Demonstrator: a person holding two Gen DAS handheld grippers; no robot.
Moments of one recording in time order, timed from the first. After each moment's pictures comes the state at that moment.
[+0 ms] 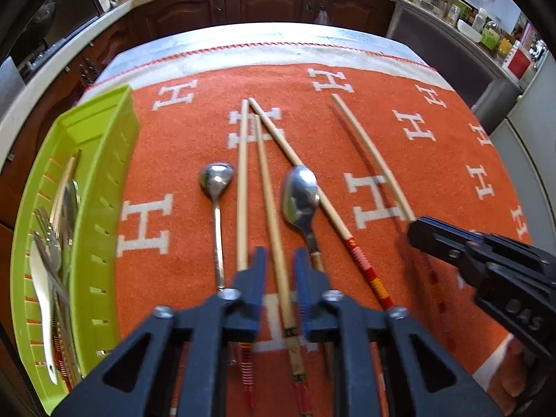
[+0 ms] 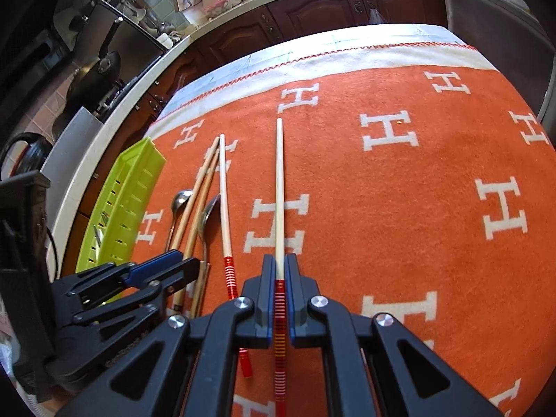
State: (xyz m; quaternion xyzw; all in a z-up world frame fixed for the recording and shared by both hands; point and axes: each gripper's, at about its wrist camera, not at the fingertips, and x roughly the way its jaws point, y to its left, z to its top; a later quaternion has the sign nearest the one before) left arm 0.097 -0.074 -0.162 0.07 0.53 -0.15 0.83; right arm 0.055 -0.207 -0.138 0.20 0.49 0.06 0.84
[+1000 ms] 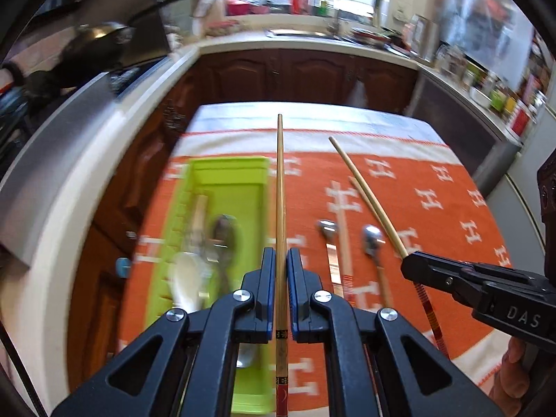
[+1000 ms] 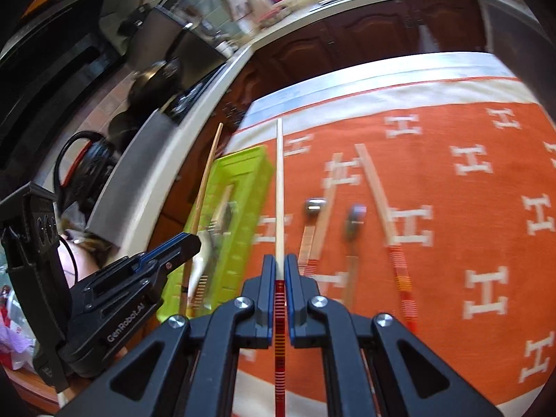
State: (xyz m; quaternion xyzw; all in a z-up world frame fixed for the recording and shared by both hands) left arm 0.059 0.050 -0.047 0.03 0.44 -0.10 0.89; right arm 0.044 -0.126 -0.059 0.23 0.46 0.16 0.84
